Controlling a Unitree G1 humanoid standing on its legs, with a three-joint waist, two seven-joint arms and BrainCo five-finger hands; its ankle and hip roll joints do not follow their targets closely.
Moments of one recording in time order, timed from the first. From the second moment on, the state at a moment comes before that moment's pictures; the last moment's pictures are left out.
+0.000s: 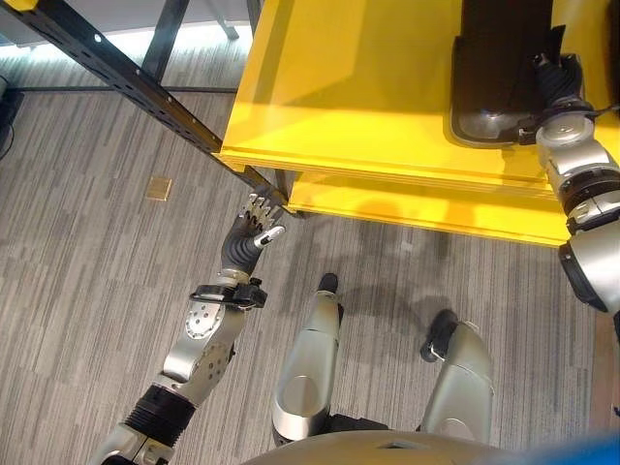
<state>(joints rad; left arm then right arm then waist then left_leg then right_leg) -0.03 0.53 -0.32 -0.06 -0.80 -0.30 0.09 -1.31 -0.65 0.56 1.33 0.37 -0.09 -0.32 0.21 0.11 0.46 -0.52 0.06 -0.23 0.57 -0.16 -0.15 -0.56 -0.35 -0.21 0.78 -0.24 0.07</state>
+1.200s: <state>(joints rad) -0.05 0.53 -0.33 -0.06 -0.80 -0.32 0.12 -1.42 -0.67 0.56 1.40 0.46 -0.09 -0.34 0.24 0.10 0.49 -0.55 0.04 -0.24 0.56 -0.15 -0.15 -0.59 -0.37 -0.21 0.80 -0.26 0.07</state>
